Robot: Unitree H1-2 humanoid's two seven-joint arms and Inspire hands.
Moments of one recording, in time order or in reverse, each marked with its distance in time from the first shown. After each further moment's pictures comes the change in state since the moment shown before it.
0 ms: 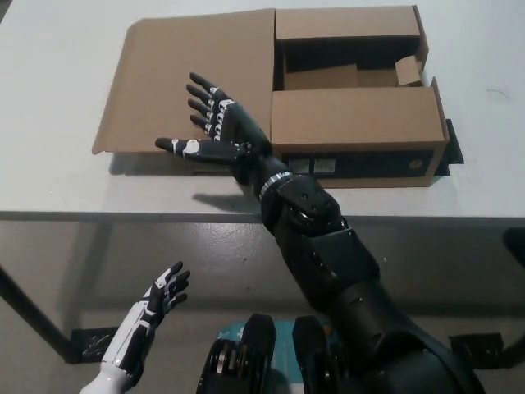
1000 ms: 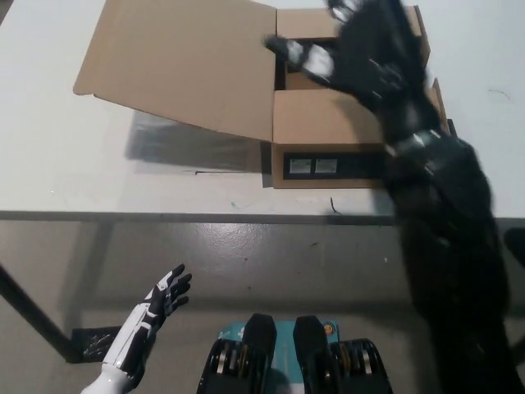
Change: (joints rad) left_arm 0.001 0.000 0.001 0.007 0.000 0.003 -0.011; right_arm 0.270 -0.202 -0.072 -1.000 0.016 0.149 0.000
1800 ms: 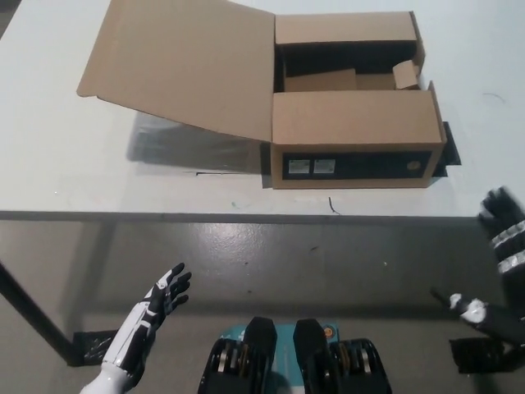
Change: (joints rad) left_arm 0.001 0.000 0.001 0.003 -0.001 -0.001 0.000; right_arm 0.695 -0.188 -0.057 -0.073 -0.066 -0.265 0.050
